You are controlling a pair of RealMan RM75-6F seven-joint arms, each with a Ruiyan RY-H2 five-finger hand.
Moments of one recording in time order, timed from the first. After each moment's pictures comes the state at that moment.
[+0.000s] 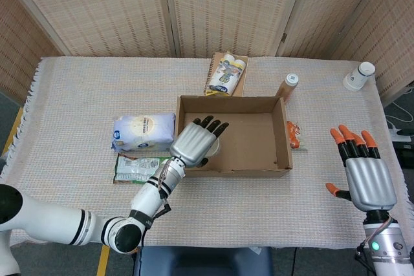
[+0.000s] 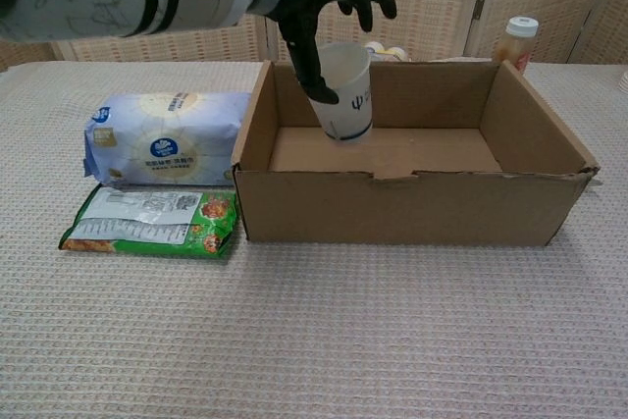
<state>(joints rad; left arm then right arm) -1.32 -1.41 -0.28 -1.93 0.44 1.13 0.92 0.23 -0.87 0.09 -2.36 -1.22 1.50 -0.62</state>
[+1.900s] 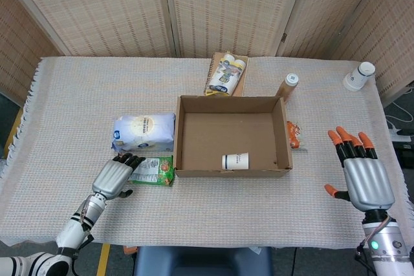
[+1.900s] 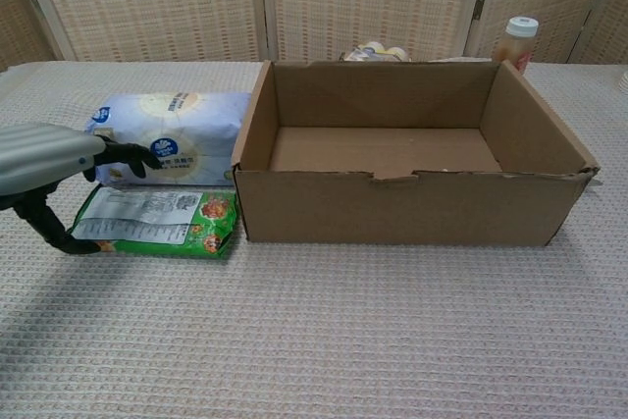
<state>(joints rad) -0.67 -1.35 0.05 -1.72 1.12 1.12 0.52 0.23 -0.86 0.09 -2.36 -1.20 1.46 -0.61</state>
